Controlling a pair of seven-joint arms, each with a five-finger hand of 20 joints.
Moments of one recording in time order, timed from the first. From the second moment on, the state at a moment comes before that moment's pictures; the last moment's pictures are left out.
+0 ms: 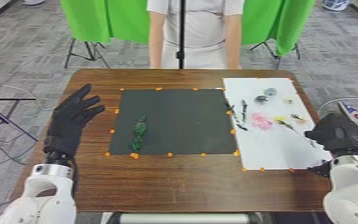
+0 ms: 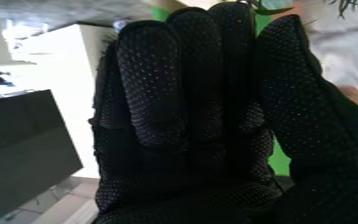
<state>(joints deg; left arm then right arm) 119.4 -57.3 -90.1 -124.0 49.9 17.9 11.7 -119.0 -46.5 95.0 -119.5 -131.7 8.2 35.6</state>
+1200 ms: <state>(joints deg) 121.2 -55.3 -90.2 -125.0 49.6 19.8 14.1 -72.2 -64.4 44.0 -106.3 -133.4 -12.9 37.9</state>
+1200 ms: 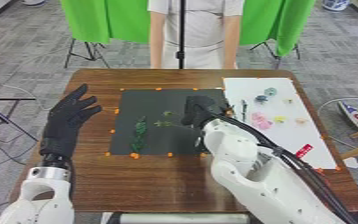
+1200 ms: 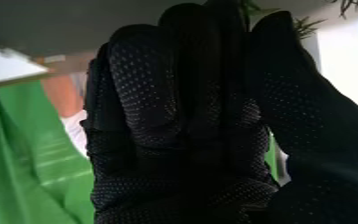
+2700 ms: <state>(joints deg) 120.4 -54.4 -89.5 -125.0 49.6 19.8 13.0 -71.5 -71.4 36.9 -104.4 -134.8 -15.4 46.0</state>
